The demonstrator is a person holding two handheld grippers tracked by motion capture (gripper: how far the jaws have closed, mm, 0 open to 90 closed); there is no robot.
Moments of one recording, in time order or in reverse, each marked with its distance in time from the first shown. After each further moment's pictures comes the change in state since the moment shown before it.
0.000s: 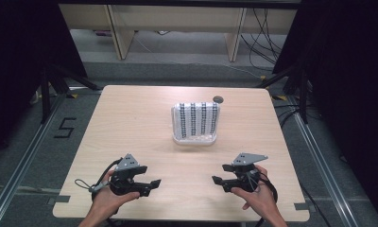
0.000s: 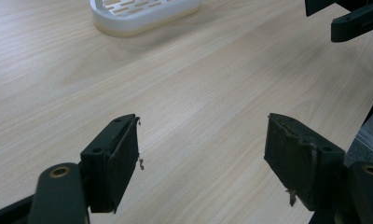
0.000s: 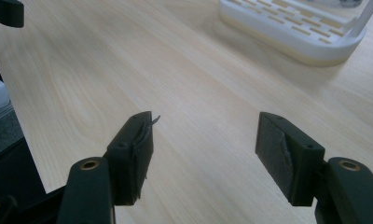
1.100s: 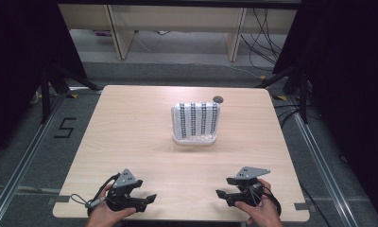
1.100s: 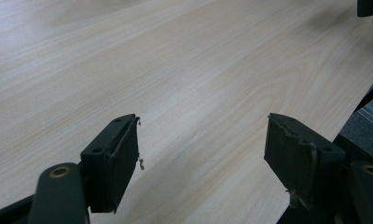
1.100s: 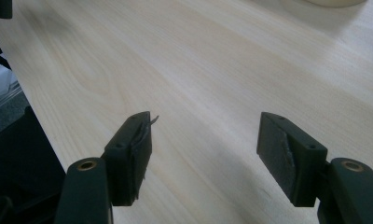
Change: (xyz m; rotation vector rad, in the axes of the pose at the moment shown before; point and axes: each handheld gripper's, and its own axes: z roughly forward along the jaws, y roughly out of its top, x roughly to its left) left arm -0.011 -0.040 -0.003 0.063 0.035 0.015; right arm 0.007 -0.037 -0.002 0.049 -0.017 0.005
